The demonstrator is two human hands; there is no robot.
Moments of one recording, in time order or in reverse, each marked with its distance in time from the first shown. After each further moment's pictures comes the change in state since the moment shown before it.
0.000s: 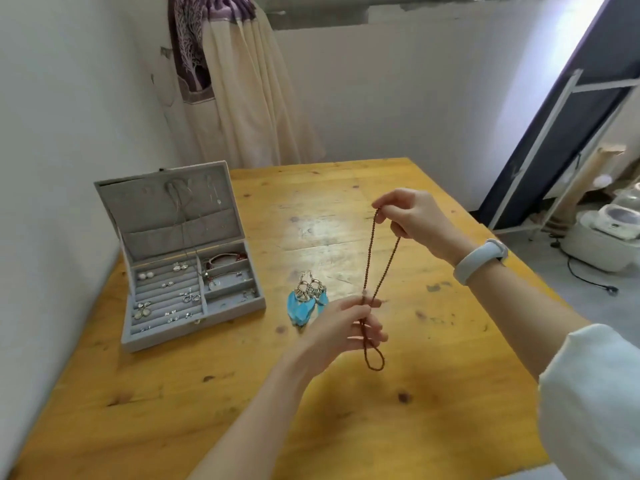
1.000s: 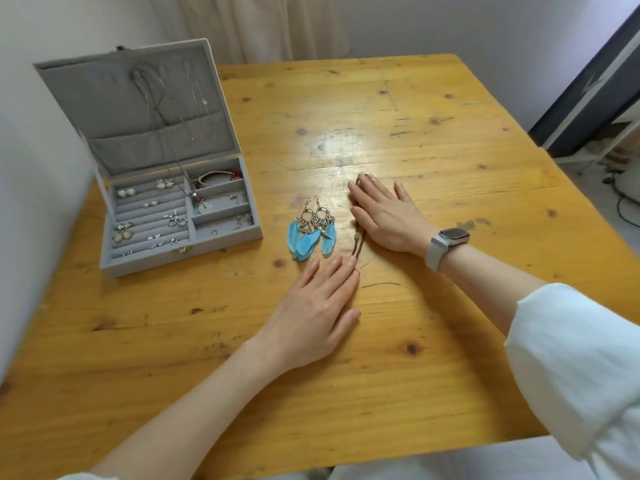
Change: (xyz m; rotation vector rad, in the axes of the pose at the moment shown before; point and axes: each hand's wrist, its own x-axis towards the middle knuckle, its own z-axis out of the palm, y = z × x) left_hand -0.026 -0.064 -0.039 1.652 0.121 0.453; right_hand 0.000 0.127 0.072 -0.958 -0.438 -0.169
